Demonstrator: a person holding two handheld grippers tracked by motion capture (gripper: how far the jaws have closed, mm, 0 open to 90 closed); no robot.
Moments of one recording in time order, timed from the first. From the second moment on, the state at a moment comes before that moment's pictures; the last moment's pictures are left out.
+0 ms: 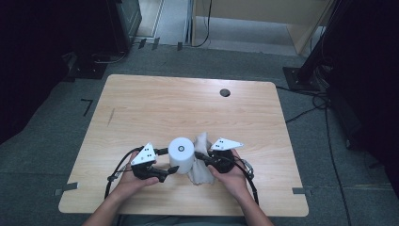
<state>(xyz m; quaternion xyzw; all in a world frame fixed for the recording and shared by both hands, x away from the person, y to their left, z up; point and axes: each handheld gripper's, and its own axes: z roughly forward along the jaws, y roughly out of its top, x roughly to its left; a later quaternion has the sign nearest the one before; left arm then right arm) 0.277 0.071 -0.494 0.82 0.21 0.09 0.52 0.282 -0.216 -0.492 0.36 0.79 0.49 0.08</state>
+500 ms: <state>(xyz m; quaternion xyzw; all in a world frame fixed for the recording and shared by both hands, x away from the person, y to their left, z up) 0.277 0.072 -0.495 0.82 0.21 0.08 0.52 0.284 -0.219 -0.495 0.37 0.78 0.50 0.09</state>
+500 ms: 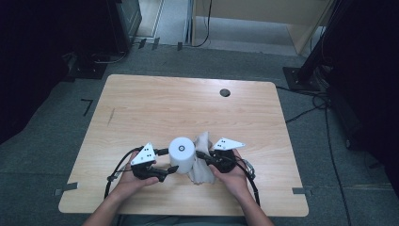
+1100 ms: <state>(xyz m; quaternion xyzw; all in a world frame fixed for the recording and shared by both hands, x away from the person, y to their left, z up) 0.276 0.071 -0.495 0.82 0.21 0.08 0.52 0.271 -0.220 -0.493 0.35 0.78 0.51 0.07</state>
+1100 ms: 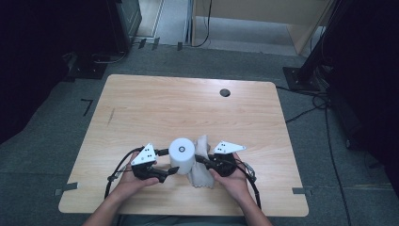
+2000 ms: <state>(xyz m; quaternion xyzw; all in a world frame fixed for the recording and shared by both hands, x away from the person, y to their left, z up) 0.261 0.040 -0.472 0.80 0.30 0.12 0.51 0.274 -0.214 -0.490 0.36 0.78 0.51 0.10</state>
